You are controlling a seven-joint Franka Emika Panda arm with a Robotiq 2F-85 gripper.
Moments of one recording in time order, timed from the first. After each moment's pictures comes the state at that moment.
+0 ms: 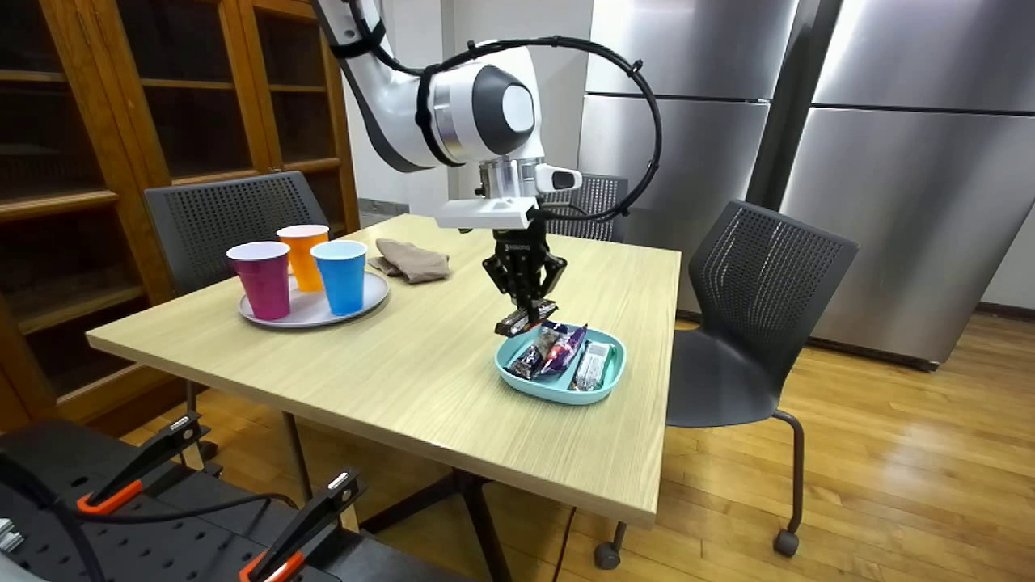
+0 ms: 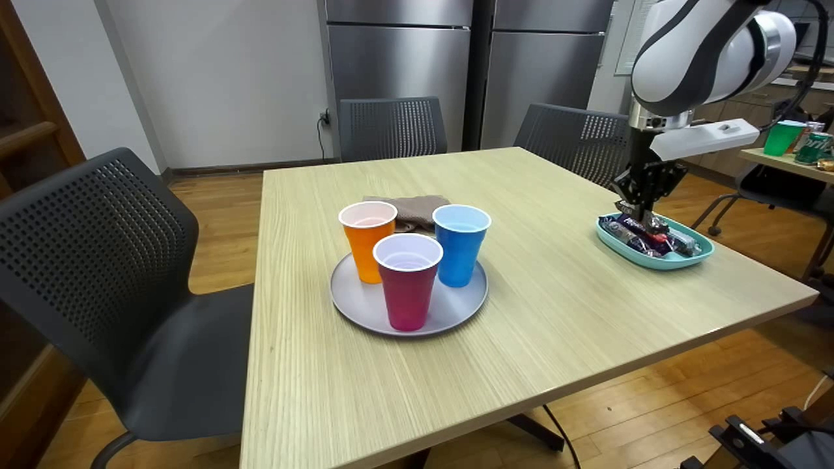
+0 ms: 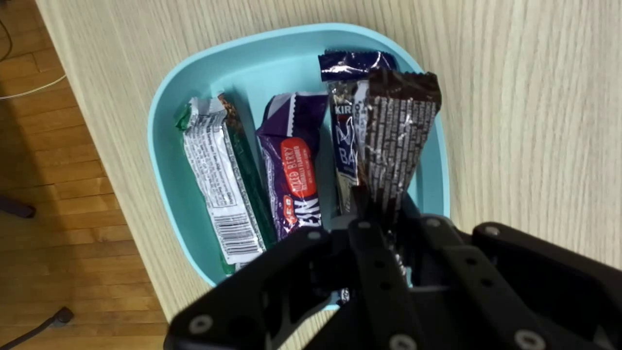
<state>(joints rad) -0.06 0.47 -0.22 -2.14 -0.20 2.60 0.09</state>
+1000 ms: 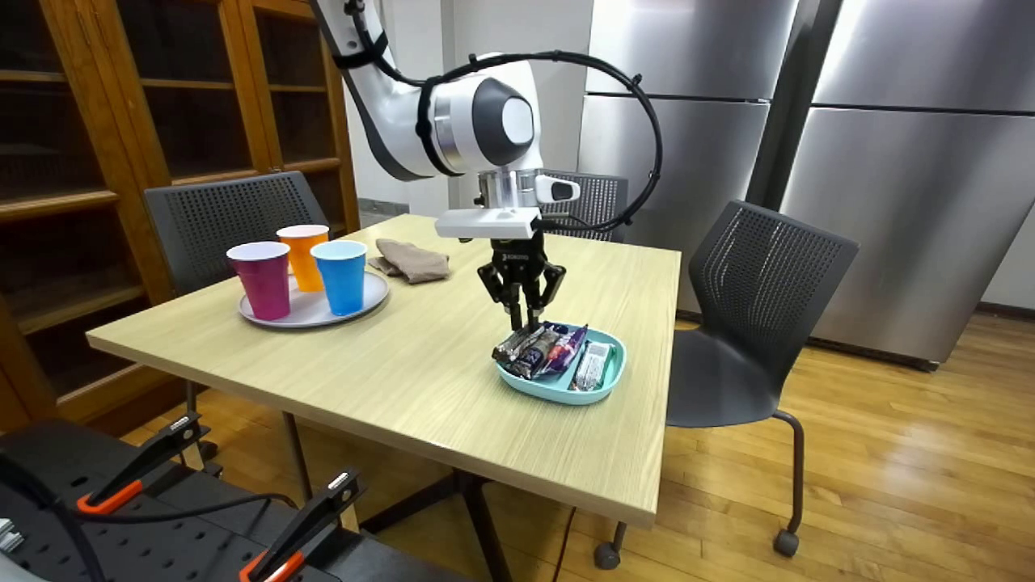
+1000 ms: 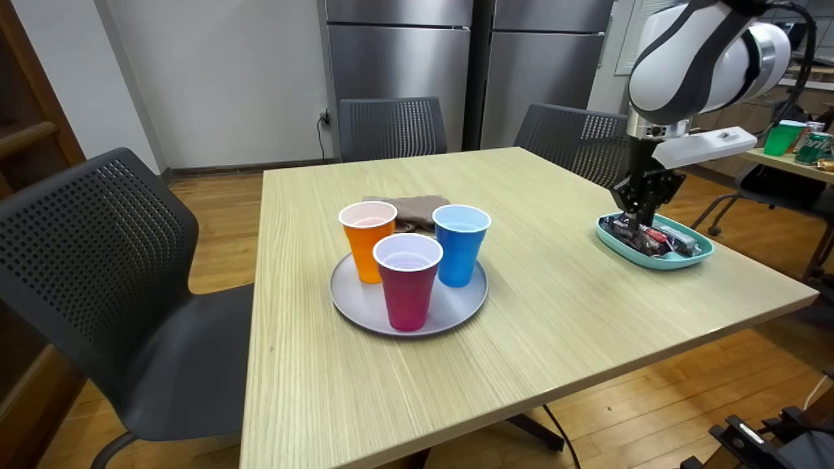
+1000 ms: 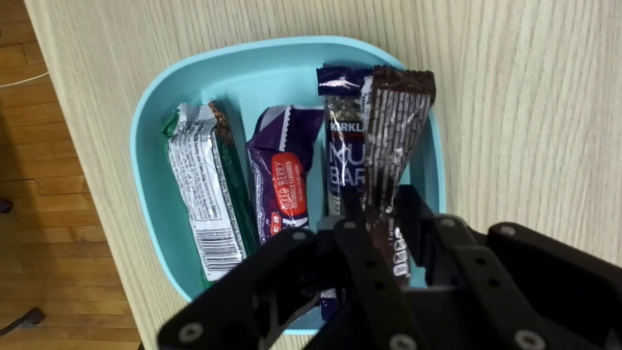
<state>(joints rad) -0.08 0.49 -0.20 -2.14 -0.20 2.59 0.02</state>
